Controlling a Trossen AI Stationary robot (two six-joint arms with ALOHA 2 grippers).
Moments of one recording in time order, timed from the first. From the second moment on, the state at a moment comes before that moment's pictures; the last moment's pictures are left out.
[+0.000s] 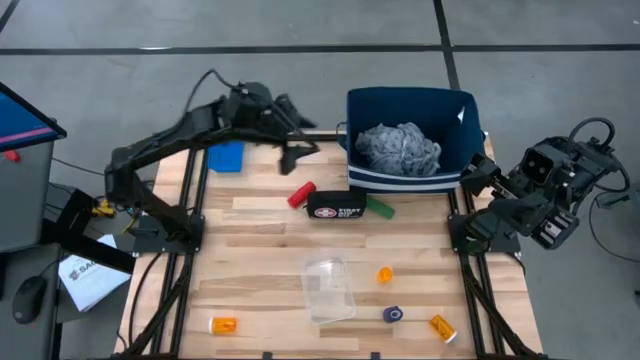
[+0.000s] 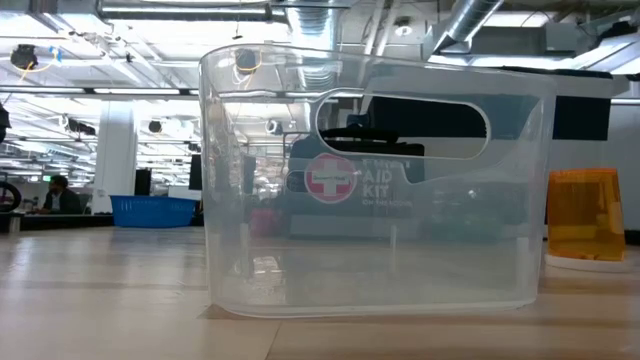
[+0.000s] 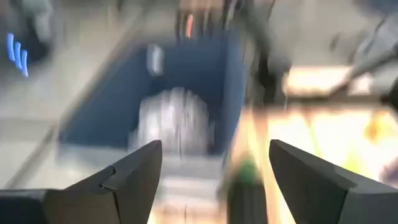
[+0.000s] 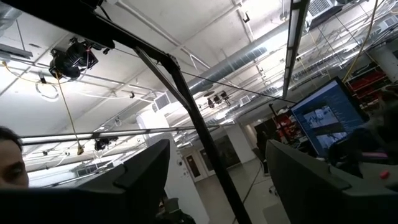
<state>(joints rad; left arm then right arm) 0.32 1.49 1.73 -0.70 0.07 0.18 0.82 0.97 1.35 0.27 0.55 0.15</state>
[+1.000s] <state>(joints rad) 0.00 1.12 0.53 -0.03 -0.37 -0.42 0.82 0.98 1.35 0.29 0.55 0.18</state>
